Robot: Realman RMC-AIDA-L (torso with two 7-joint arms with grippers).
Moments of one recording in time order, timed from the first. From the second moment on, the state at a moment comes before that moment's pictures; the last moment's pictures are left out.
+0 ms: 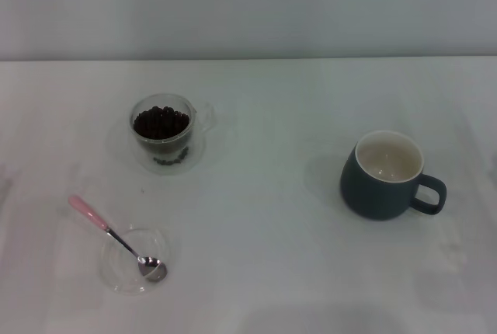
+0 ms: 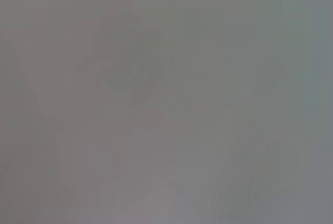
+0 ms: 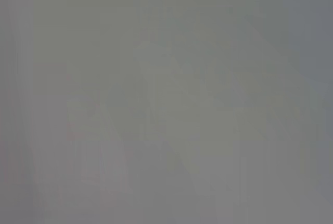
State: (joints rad) left arm -0.34 -2.08 0.39 0.00 -2.15 -1.32 2.77; right arm 0.21 2.01 0.21 0.21 -1.57 -1.43 0.27
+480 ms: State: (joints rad) left arm -0.34 -2.08 0.38 0.01 -2.16 -1.32 2.77; right arm 0.21 2.01 0.24 0.28 -1.57 -1.43 0.27
